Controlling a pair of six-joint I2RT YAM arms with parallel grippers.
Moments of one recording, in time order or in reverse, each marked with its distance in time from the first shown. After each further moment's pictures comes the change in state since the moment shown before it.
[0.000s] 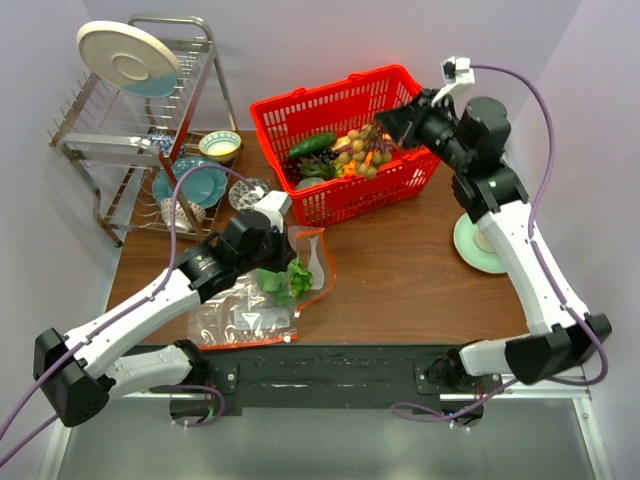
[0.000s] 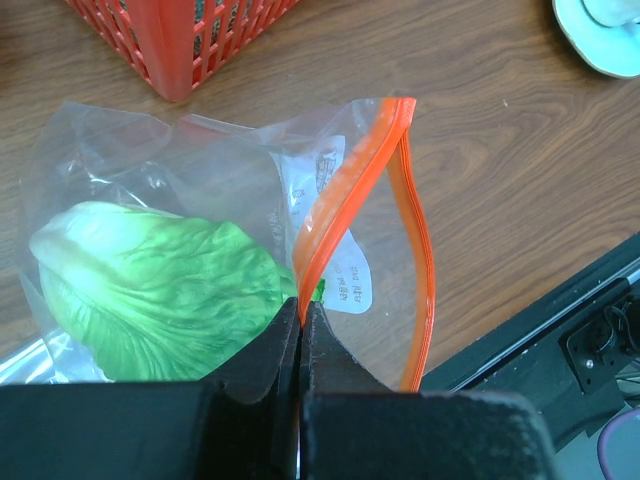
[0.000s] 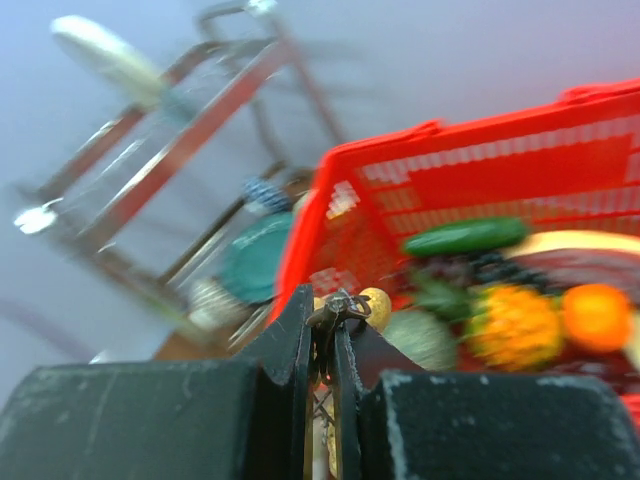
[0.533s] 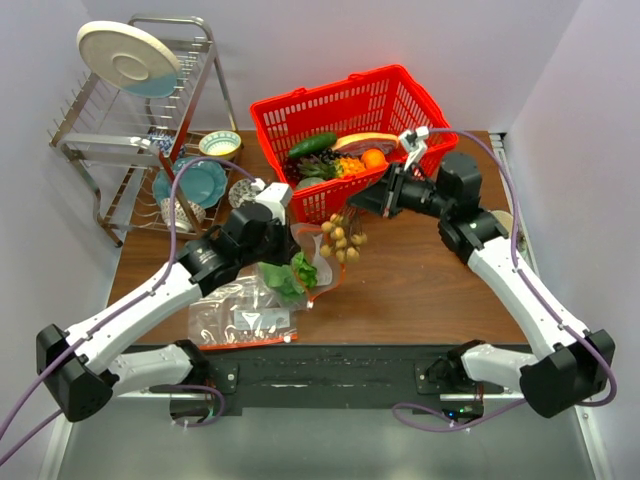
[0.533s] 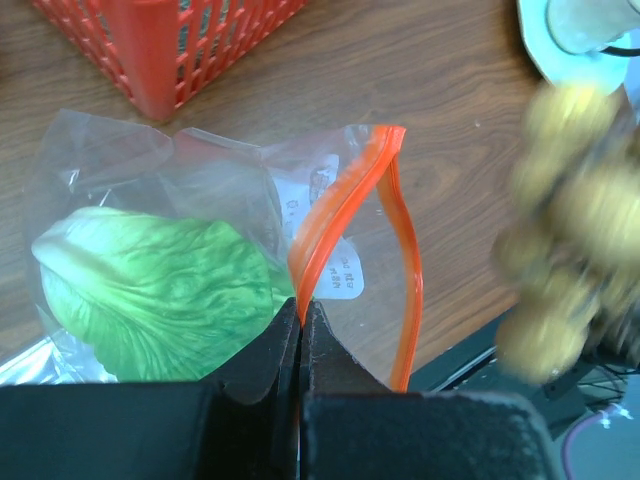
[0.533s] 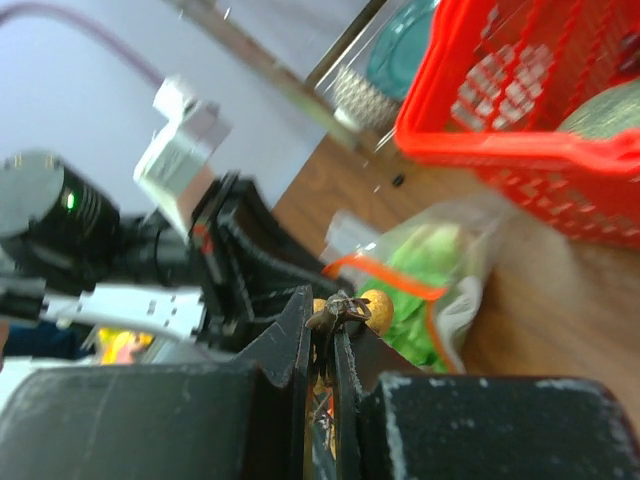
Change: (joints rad) left arm 0.000 0.031 0.074 -0.026 0.010 -0.032; right arm 0.064 -0.177 -0.451 0.092 -0.407 0.212
